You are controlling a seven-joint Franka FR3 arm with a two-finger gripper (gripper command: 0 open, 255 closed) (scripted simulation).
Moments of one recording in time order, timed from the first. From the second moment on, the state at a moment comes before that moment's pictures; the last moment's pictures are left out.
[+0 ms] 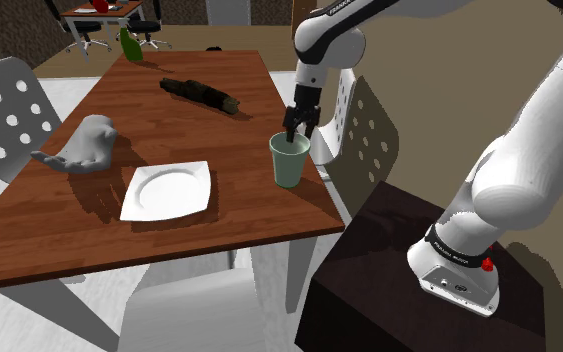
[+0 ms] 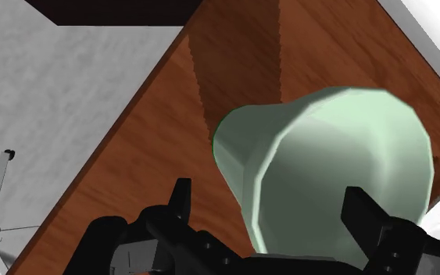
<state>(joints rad) -0.02 0.00 -0.11 -2.26 0.34 2.09 -0.24</state>
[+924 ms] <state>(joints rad) -0.02 0.03 -0.11 -2.27 0.35 2.14 -0.26</state>
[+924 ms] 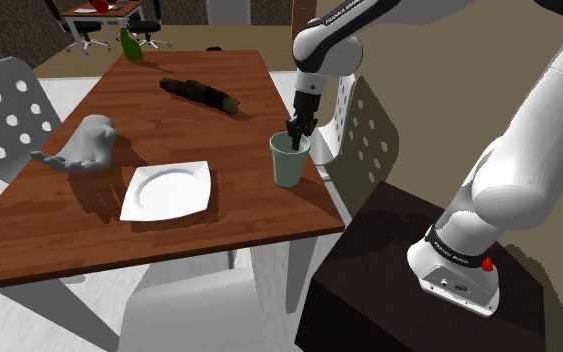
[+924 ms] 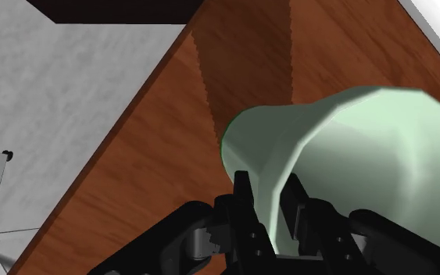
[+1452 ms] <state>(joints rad) -0.02 -0.03 -0.11 -2.24 0.33 2.05 -0.22</state>
